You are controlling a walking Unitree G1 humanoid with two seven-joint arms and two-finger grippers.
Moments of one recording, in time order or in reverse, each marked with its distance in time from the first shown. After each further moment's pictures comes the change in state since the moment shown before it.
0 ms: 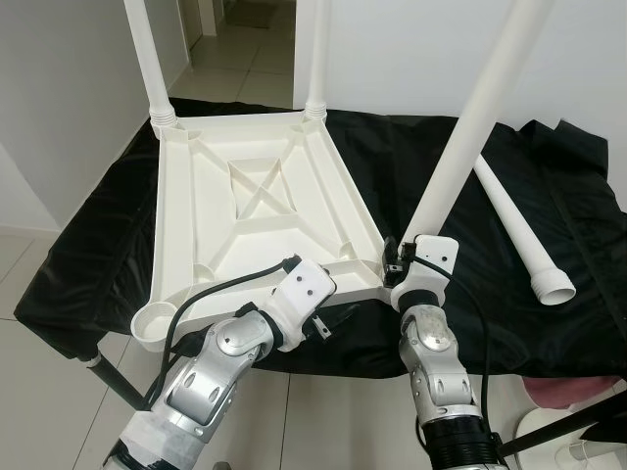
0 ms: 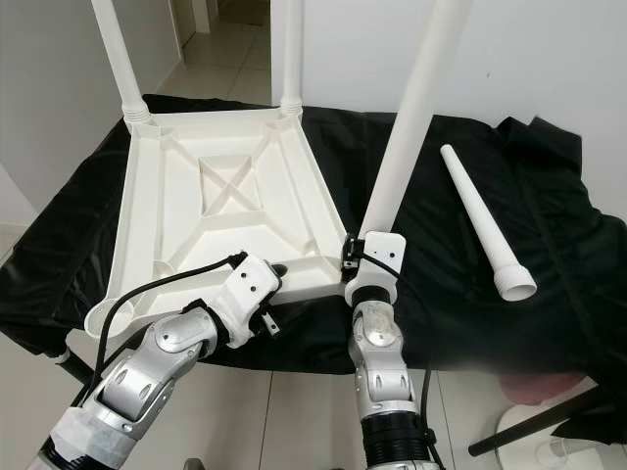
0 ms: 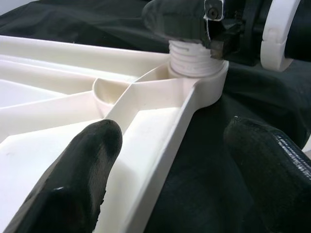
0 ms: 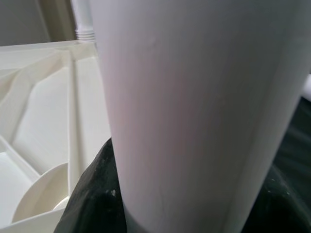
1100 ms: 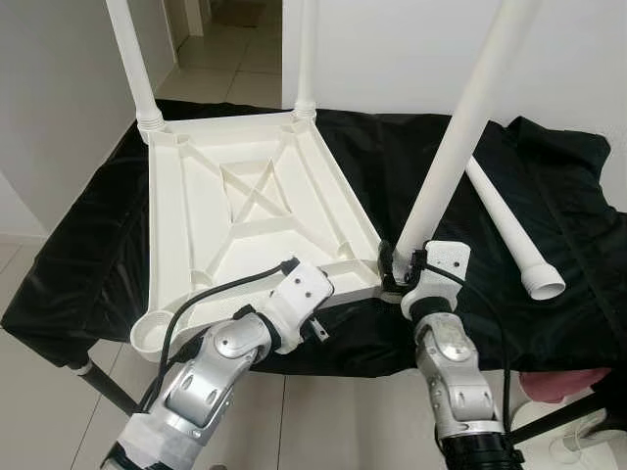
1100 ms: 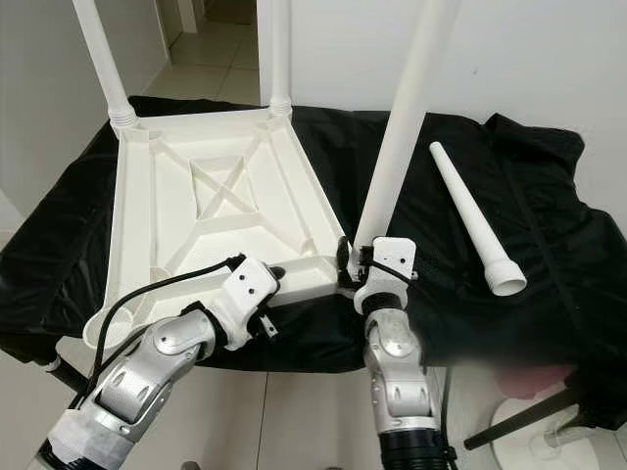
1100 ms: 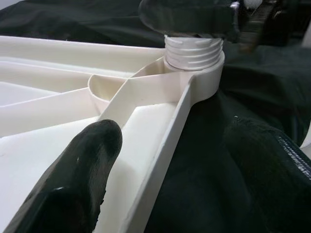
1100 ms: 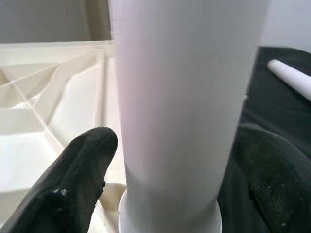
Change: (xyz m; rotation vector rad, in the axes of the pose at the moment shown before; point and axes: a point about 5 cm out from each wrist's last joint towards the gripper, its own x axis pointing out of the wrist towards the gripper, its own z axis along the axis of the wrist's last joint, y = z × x) left arm -0.003 0.002 -0.005 0.004 0.015 0.004; right arm -0.007 -0.017 0.006 -0.047 -0.021 0.266
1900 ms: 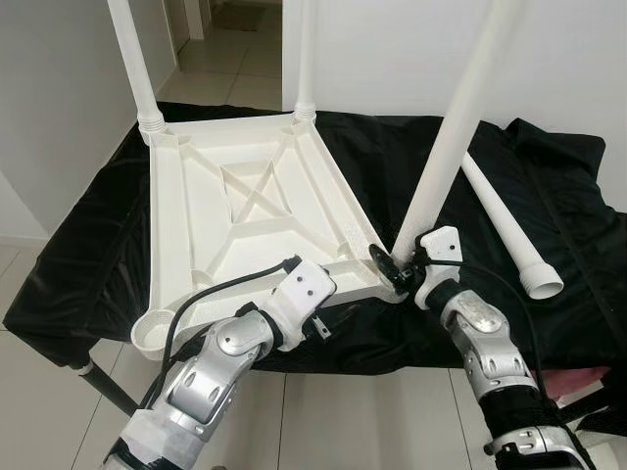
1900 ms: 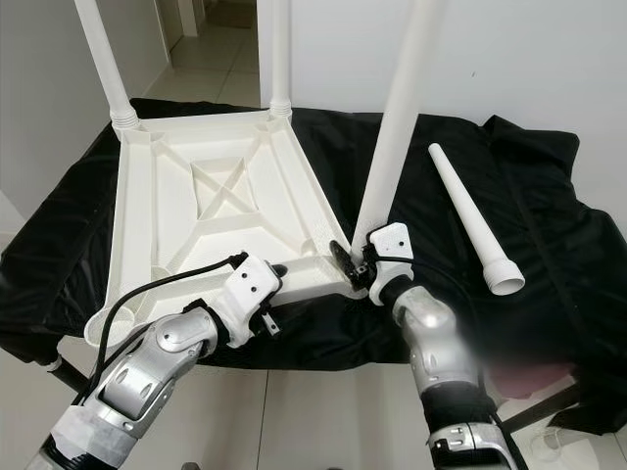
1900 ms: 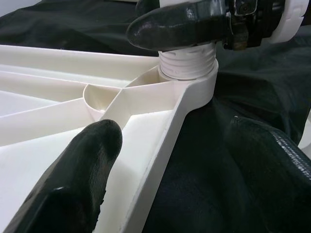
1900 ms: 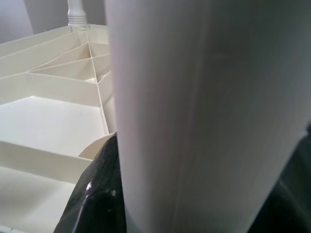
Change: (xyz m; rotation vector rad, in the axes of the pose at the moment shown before) left arm 0.004 -0.002 0.003 0.001 -0.013 -0.008; right arm 0.029 -0.019 -0.010 -0.088 0.030 0.430
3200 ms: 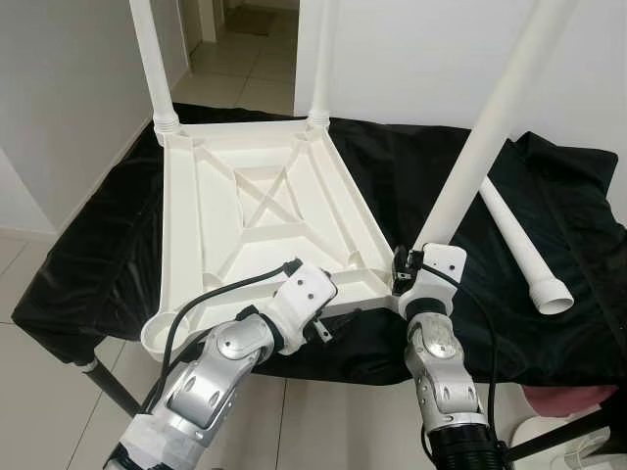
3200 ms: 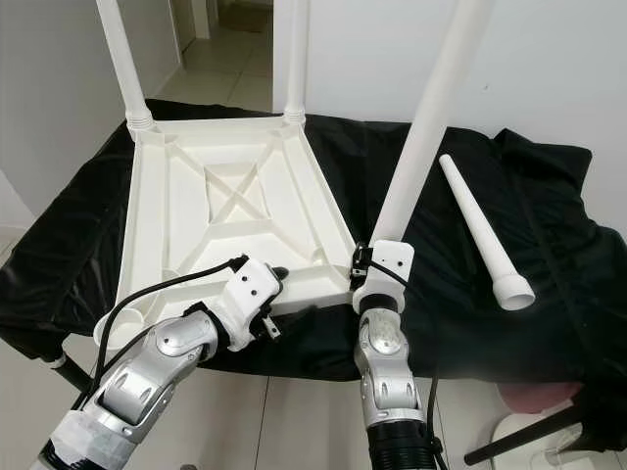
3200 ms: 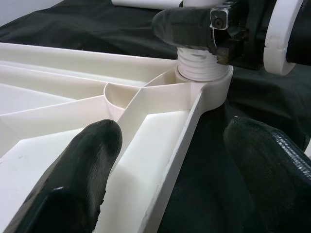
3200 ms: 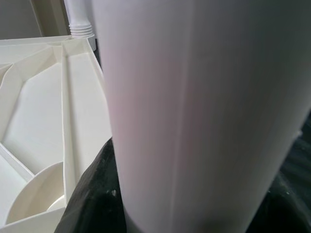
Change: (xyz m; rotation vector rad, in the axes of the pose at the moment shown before) left arm -0.001 -0.004 0.001 -0.007 -0.010 -0.005; right arm -0.011 0.033 -0.001 0.155 0.030 -0.705
